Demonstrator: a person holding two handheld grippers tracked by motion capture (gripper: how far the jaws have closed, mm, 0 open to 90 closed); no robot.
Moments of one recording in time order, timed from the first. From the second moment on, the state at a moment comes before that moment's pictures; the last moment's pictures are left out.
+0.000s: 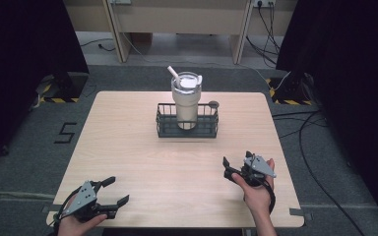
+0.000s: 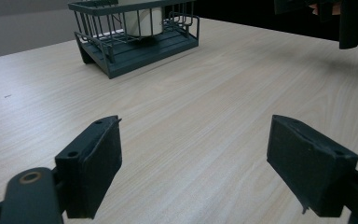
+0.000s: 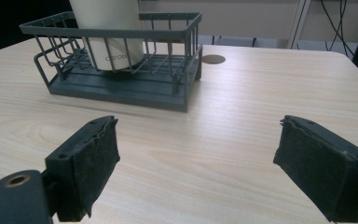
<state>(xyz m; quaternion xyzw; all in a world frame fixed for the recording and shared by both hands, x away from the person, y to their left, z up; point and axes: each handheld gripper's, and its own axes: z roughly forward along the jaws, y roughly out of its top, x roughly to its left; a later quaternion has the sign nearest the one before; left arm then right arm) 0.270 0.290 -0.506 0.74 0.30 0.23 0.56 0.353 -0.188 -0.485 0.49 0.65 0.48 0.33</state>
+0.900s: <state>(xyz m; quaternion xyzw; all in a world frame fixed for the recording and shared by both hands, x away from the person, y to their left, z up) 0.271 0.290 -0.506 0.74 0.31 0.23 0.55 0.335 -0.204 -0.501 0.51 0.64 0.48 0.33</state>
